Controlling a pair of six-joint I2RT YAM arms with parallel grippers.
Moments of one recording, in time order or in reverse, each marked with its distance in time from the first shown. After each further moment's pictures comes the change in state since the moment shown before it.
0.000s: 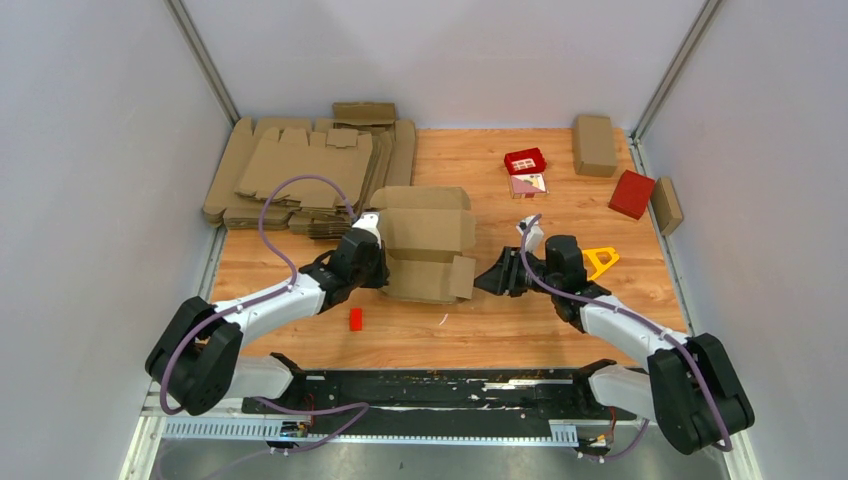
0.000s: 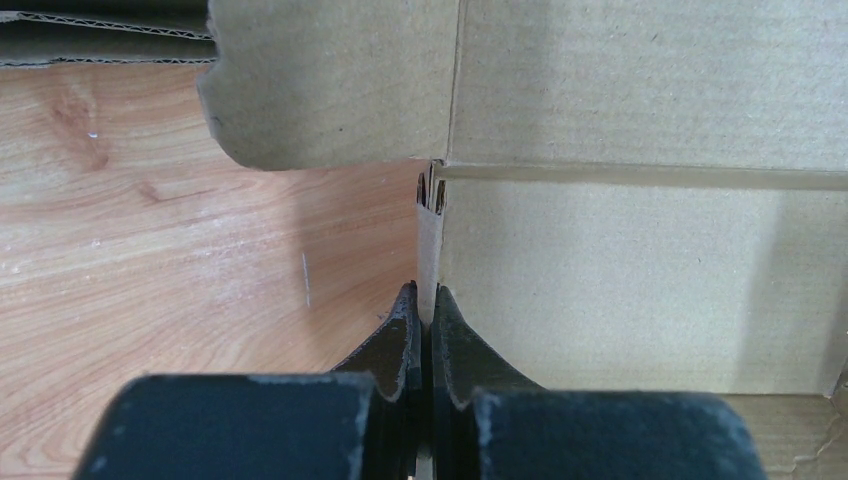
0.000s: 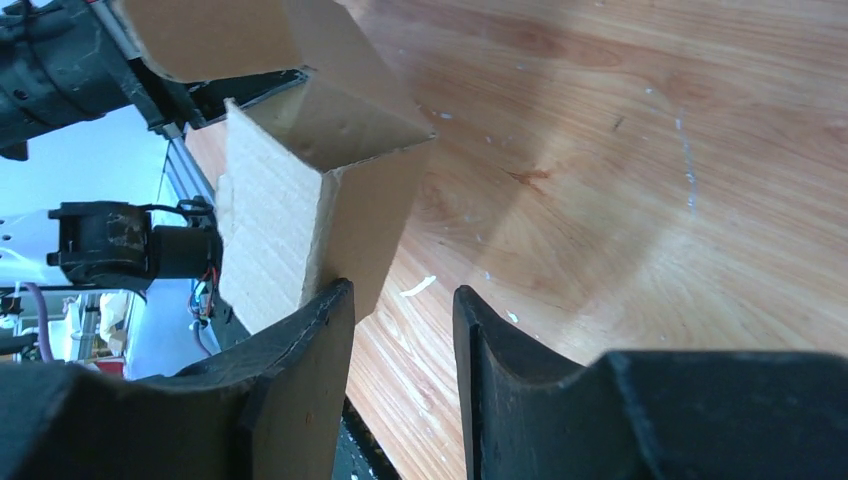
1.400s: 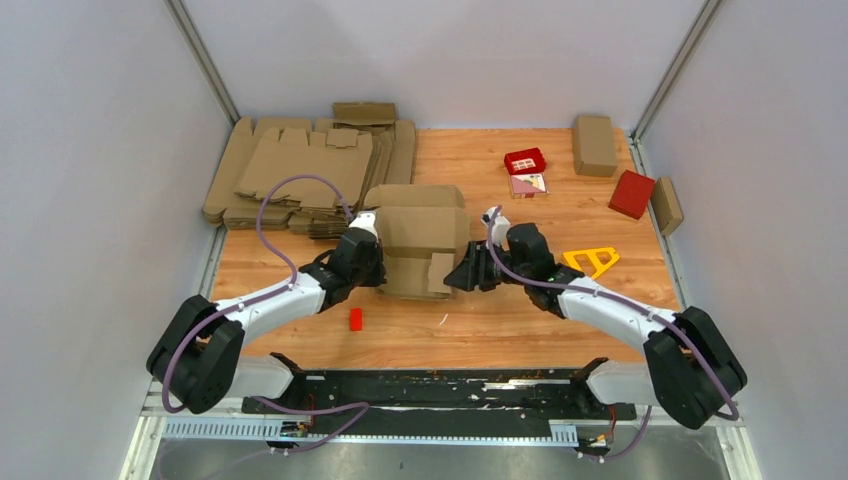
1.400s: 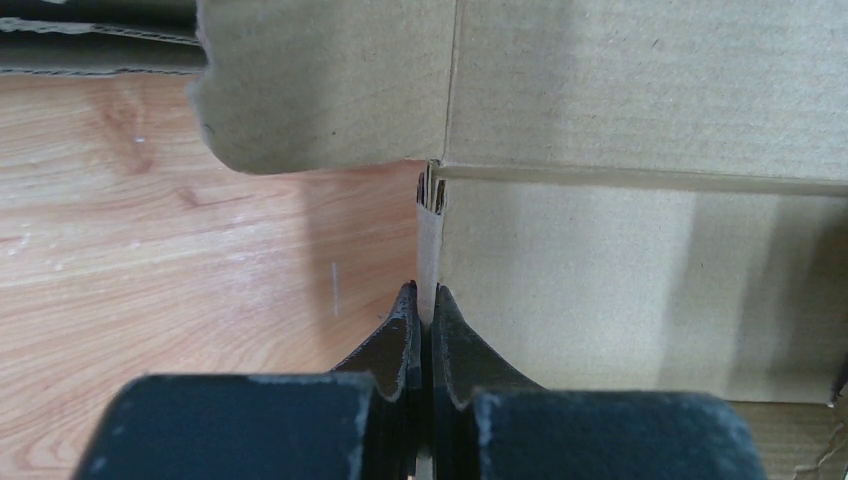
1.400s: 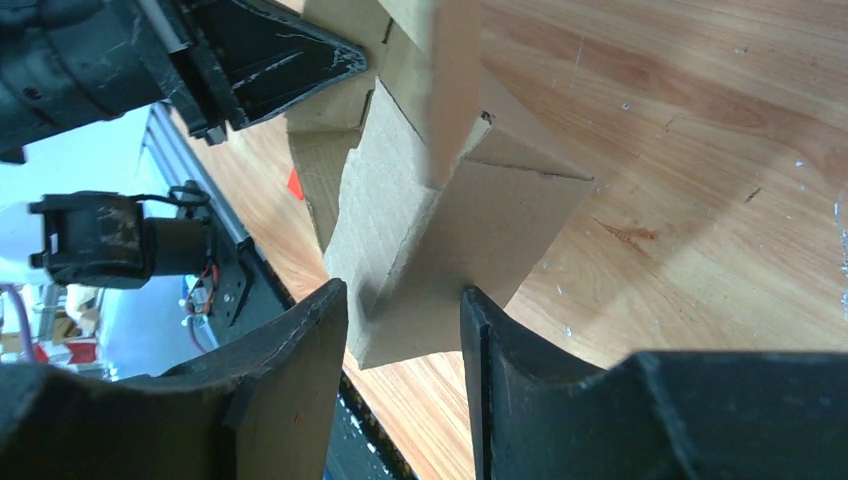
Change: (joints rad) left arm 0.003 0.010 0.000 0.008 -0.029 -0.001; right arm 0.219 0.095 0.168 -0.064 0.124 0.015
